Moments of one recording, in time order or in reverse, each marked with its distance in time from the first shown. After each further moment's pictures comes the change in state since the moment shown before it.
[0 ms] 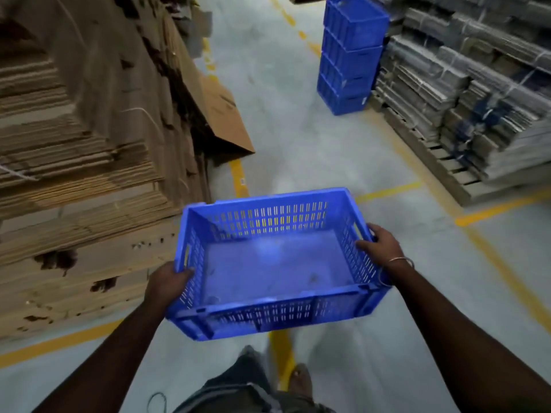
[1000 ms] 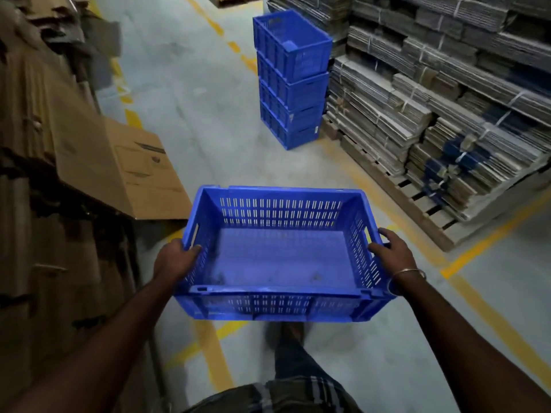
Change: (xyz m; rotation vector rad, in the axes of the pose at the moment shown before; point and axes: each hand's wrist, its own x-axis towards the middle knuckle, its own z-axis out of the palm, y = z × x) left_hand 0.495 0.523 0.117 0.187 -0.068 0.262; right_hand 0.530 -0.111 -0.129 0.221 0.215 0.309
